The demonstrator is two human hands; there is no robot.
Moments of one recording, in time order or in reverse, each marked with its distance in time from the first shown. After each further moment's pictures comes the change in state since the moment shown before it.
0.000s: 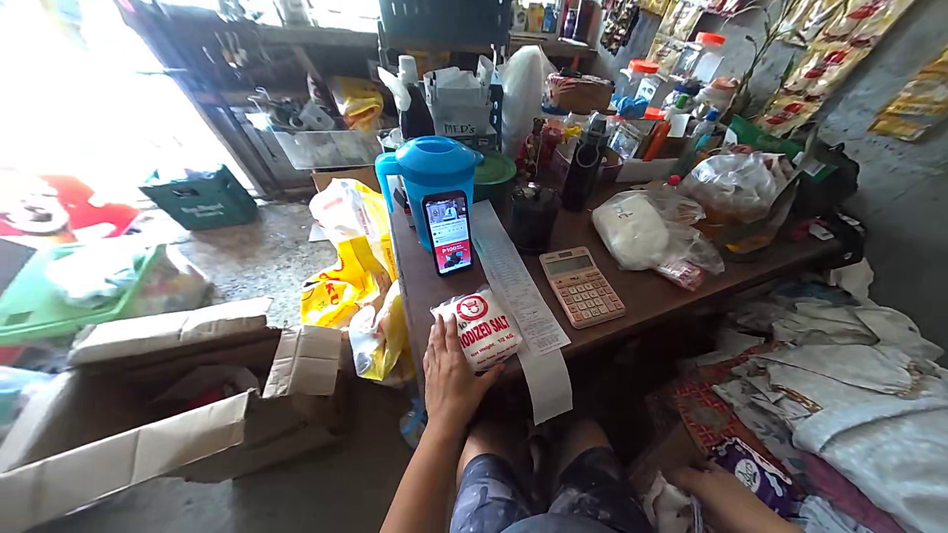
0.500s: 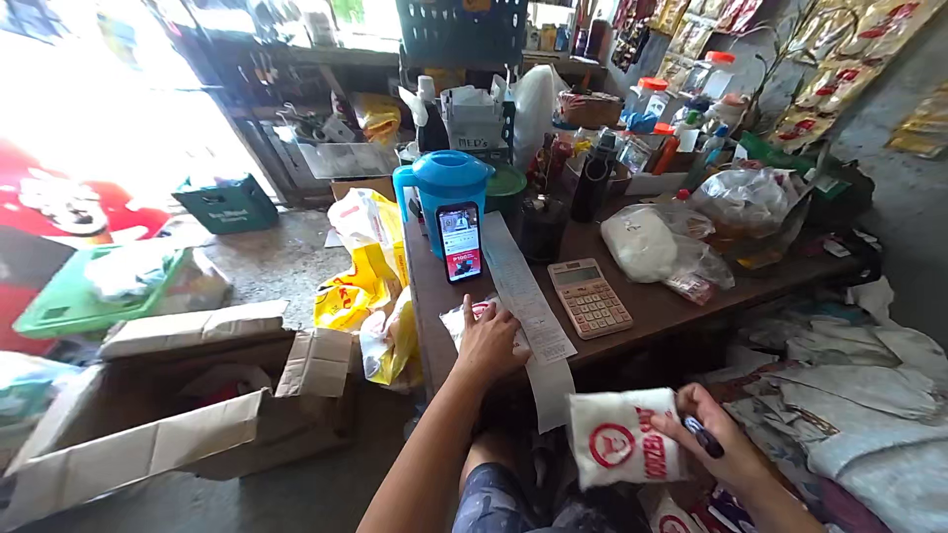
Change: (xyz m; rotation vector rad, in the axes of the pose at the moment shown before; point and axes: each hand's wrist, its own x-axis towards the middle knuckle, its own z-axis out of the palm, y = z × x) left_hand 0.076 0.056 -0.020 0.309 -0.643 0.259; right_hand 0.013 -0.107 -0.122 0.983 0.796 -0.018
